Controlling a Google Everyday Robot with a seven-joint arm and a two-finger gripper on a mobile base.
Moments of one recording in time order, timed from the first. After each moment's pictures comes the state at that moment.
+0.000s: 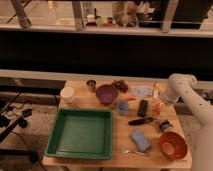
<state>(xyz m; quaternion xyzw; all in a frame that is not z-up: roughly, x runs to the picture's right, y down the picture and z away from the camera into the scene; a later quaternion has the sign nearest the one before) 0.377 0.111 0.913 -0.30 0.00 0.13 0.95</state>
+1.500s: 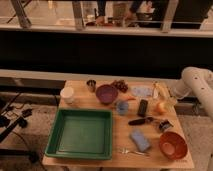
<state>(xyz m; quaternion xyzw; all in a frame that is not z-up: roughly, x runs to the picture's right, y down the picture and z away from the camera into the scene) 0.403 0.052 0.859 -0.22 -0.02 0.22 0.95</state>
